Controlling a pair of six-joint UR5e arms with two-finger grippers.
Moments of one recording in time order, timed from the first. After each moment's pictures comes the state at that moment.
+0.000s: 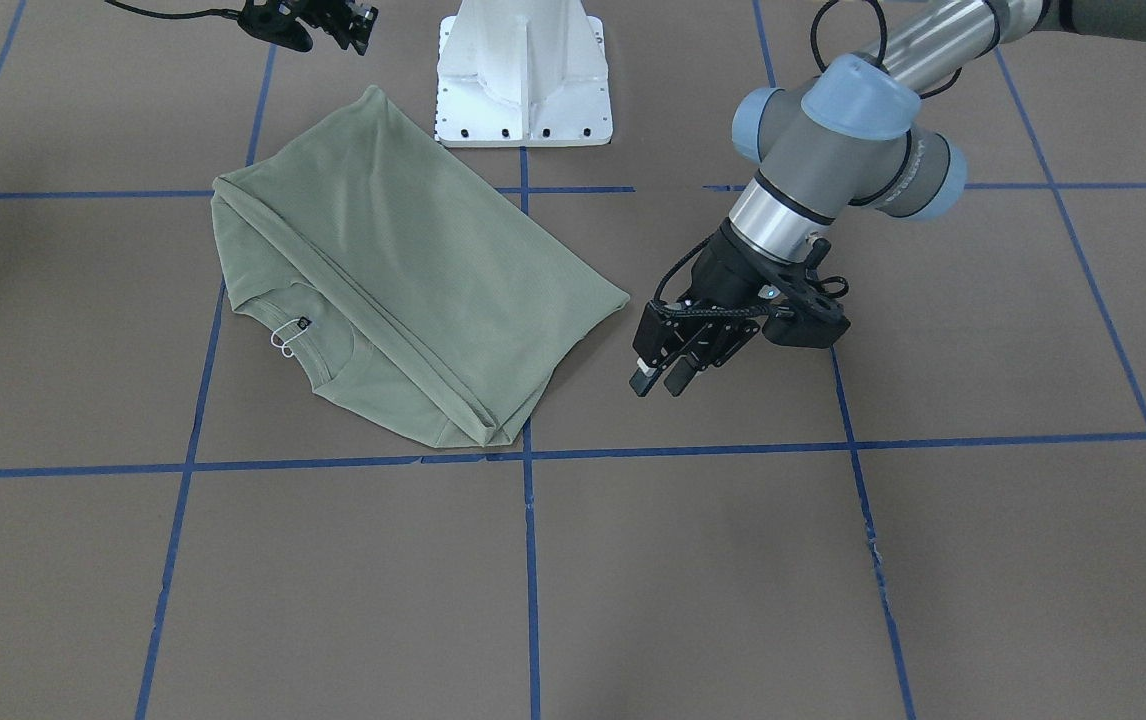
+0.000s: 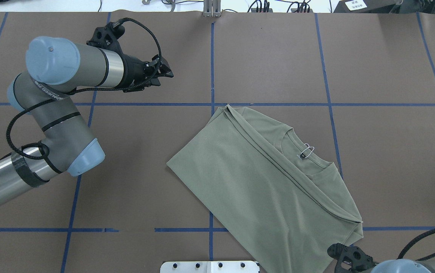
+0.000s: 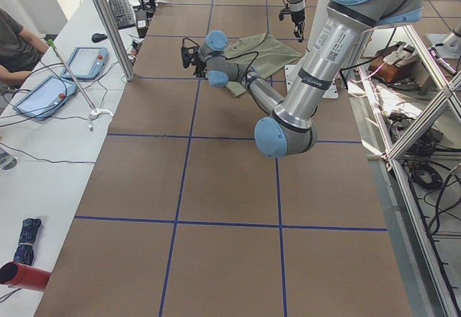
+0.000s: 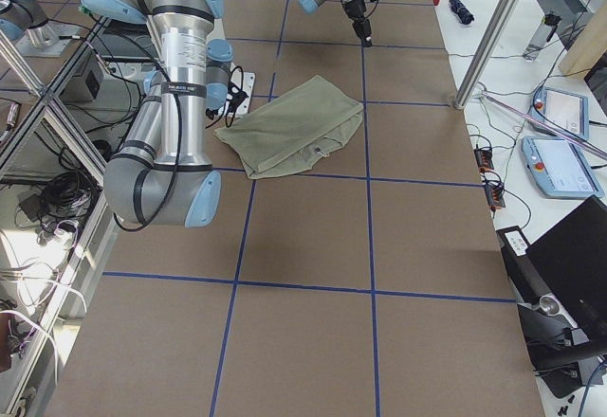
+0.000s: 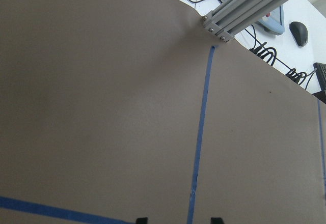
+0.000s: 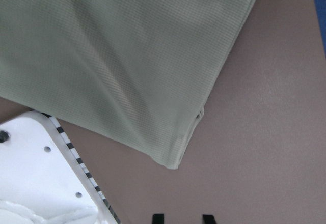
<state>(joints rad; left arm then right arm) -0.73 -2.11 -1.64 -2.28 -1.85 -1.62 -0.08 -1.64 2.33 -1.34 1.79 2.05</state>
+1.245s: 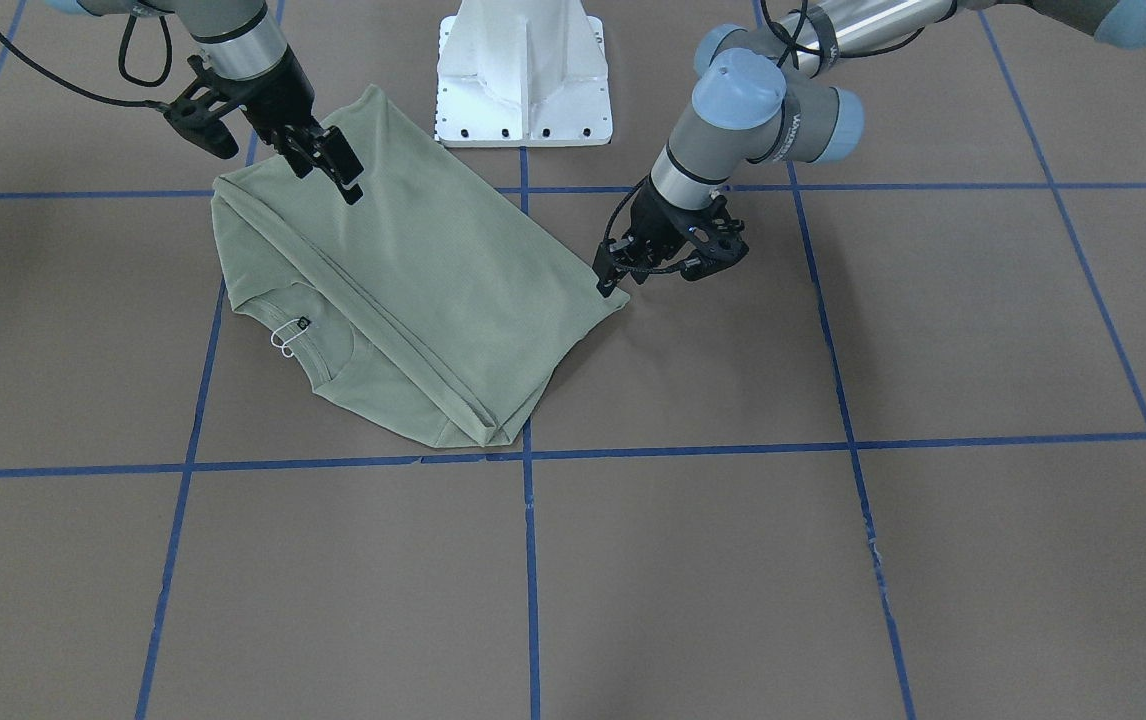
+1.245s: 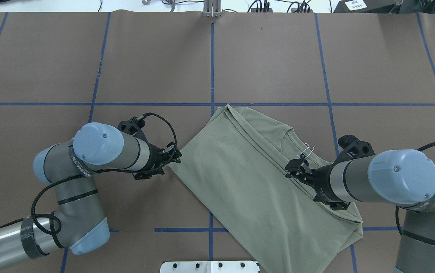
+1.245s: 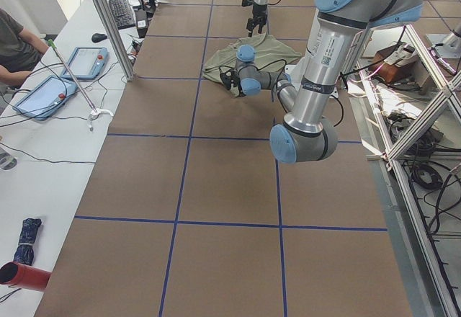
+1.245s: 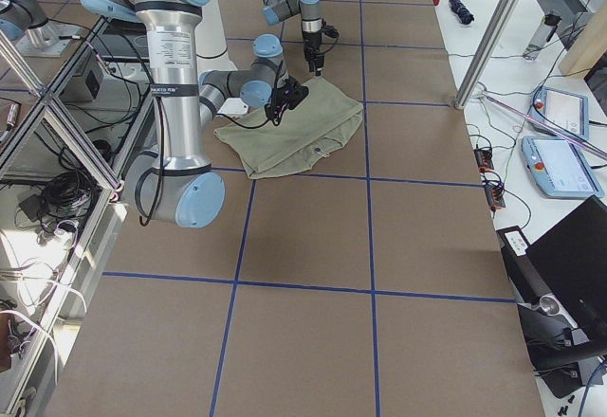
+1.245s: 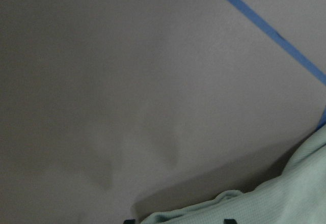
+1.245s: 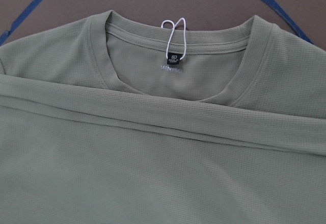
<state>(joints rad) -0.44 -2.01 -1.70 -2.07 -1.85 -1.87 0.39 -1.49 2.20 -1.34 1.76 2.02</state>
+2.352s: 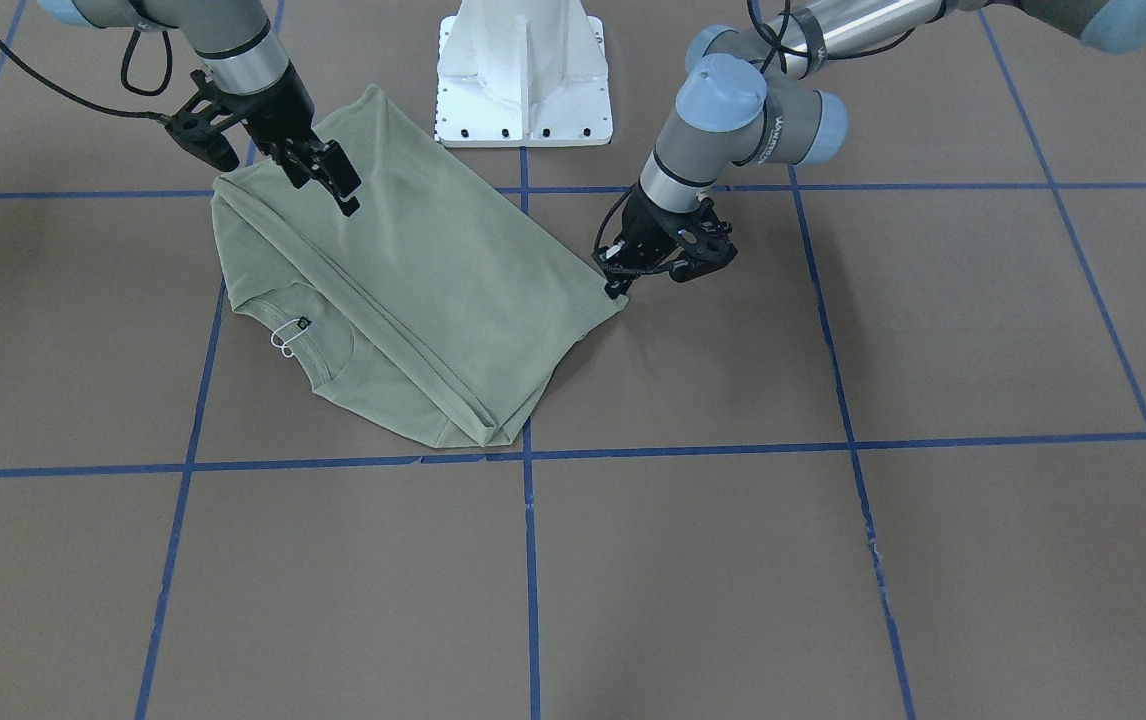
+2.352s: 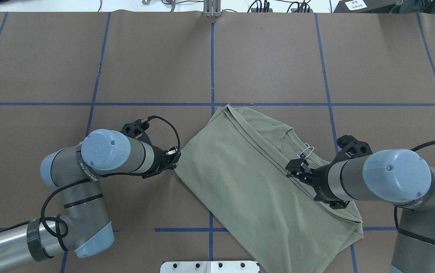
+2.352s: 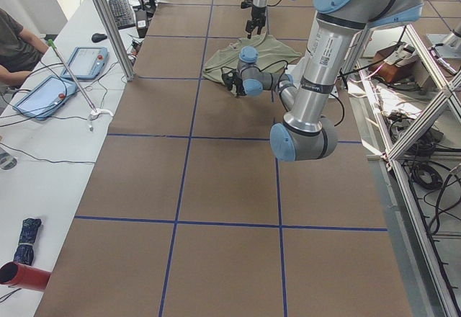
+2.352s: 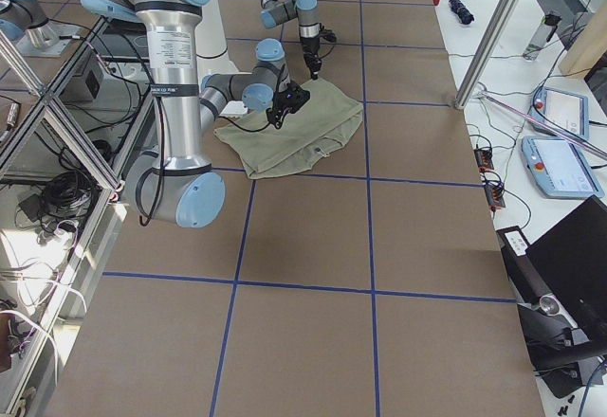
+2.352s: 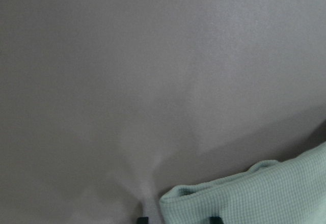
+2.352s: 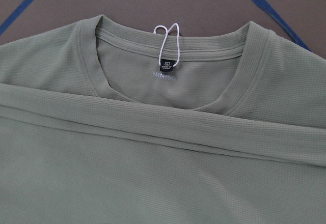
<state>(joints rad) -0.44 -2.03 -1.68 -2.07 -1.79 -1.84 0.39 -1.48 2.17 -1.34 1.76 2.02</state>
